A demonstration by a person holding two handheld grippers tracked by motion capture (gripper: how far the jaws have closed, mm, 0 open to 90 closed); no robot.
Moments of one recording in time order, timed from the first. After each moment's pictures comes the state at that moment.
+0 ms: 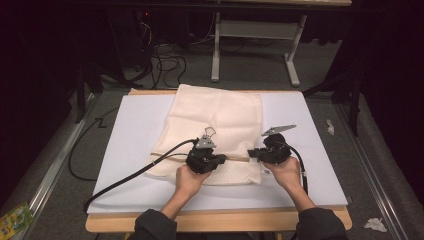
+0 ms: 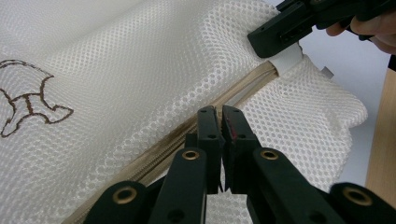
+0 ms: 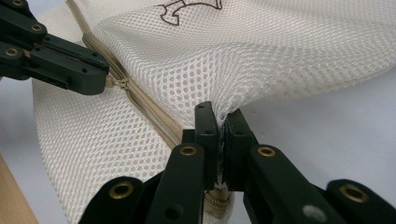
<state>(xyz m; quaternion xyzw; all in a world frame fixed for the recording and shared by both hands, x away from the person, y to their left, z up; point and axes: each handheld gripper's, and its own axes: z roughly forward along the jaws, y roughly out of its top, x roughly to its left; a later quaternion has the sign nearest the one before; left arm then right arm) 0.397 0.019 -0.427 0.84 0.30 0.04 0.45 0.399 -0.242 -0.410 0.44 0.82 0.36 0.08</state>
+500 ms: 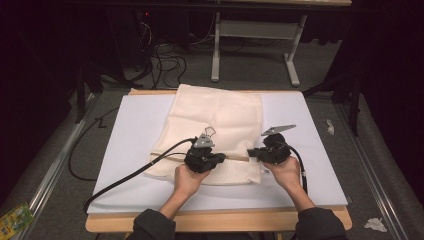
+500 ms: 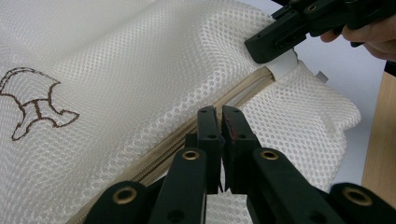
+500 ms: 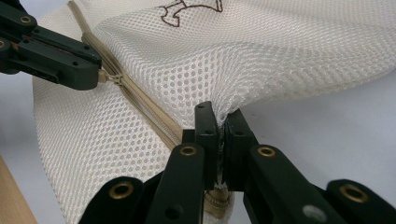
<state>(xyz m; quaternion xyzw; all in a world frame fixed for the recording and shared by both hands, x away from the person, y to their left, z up) 0.396 0.022 -0.422 0.84 0.29 0.05 0.46 0.399 -0.241 -0.409 0.44 0.82 0.37 0.08</state>
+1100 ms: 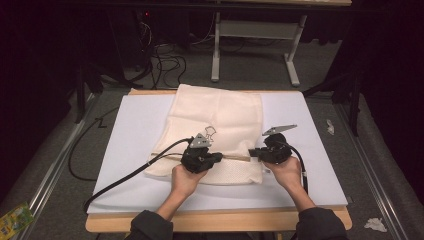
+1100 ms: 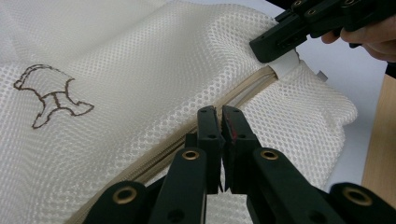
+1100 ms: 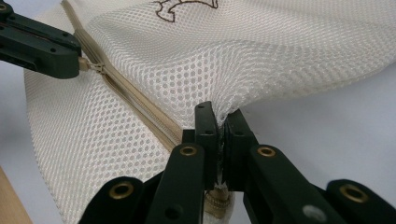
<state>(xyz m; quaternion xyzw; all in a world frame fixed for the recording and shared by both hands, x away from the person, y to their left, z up) 0.394 0.031 -0.419 0.83 0.30 0.05 0.46 0.400 -0.244 -0.409 0.44 0.82 0.36 0.08</state>
